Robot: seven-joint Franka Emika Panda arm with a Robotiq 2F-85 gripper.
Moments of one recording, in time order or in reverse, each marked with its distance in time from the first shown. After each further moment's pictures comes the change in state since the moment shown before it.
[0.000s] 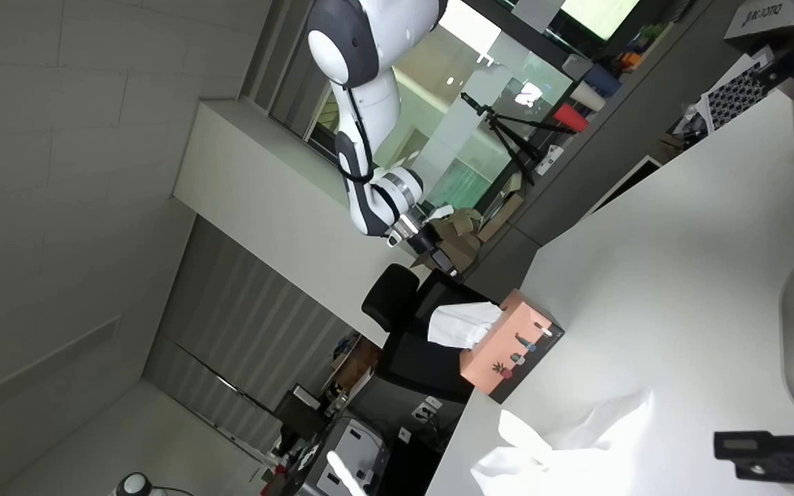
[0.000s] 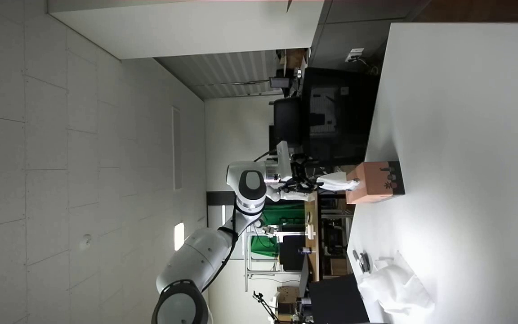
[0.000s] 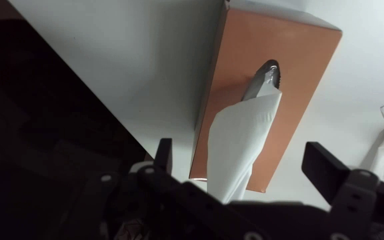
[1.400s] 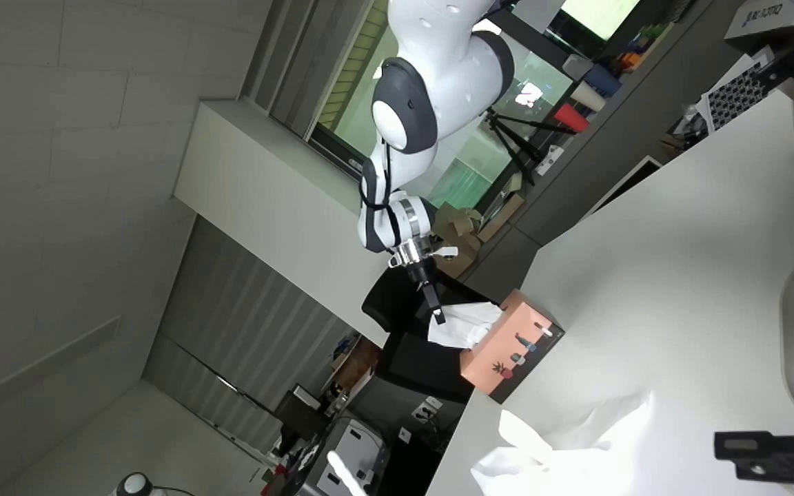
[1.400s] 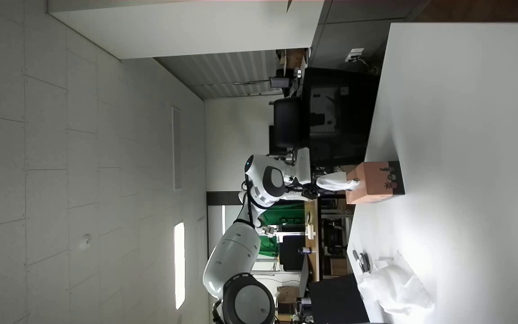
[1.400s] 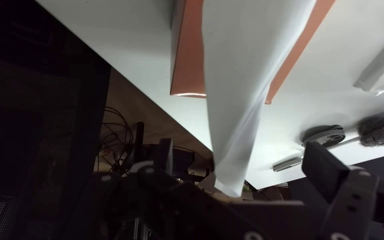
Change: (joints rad) arm 0.025 0.386 0.140 0.548 0.226 -0.175 -0.063
